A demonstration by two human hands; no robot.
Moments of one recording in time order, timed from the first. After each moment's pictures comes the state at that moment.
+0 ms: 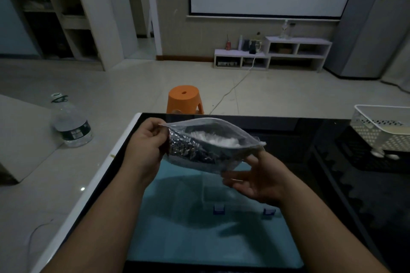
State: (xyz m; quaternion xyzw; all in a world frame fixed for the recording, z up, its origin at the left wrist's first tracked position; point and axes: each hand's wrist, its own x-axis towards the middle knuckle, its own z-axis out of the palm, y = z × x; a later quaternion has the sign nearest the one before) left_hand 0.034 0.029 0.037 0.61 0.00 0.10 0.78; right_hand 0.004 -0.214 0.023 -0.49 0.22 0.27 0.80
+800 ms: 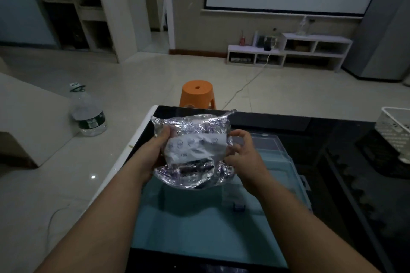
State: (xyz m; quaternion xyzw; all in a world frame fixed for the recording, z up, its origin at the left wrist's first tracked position) left_hand 0.051 0.089 -0.006 0.67 0.09 -0.07 0.74; right_hand 0.032 -0.139 -0.006 -0.67 0.02 0.09 0.74
